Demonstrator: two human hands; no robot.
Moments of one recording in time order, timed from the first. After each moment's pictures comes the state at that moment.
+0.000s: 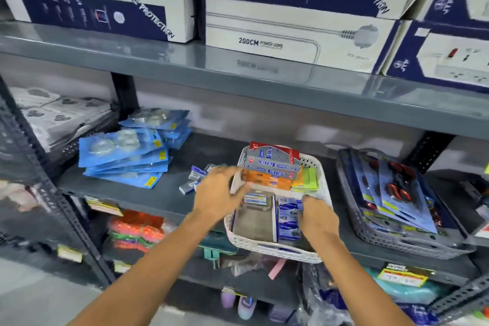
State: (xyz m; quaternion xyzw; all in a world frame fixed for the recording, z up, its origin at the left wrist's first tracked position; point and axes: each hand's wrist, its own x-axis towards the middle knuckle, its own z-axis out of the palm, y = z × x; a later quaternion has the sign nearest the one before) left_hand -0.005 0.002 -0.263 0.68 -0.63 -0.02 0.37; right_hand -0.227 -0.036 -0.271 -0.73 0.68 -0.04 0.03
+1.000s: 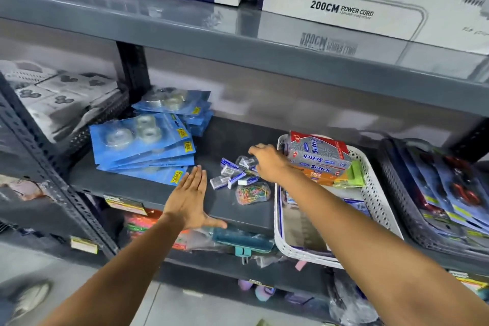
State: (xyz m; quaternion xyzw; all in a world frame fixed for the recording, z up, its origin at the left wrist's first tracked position) left_hand 0.178 -0.021 -0.386 0.72 -0.70 -0.04 0.00; right_hand -0.016 -0.140 -0.283 -0.89 0.45 0.00 0.06
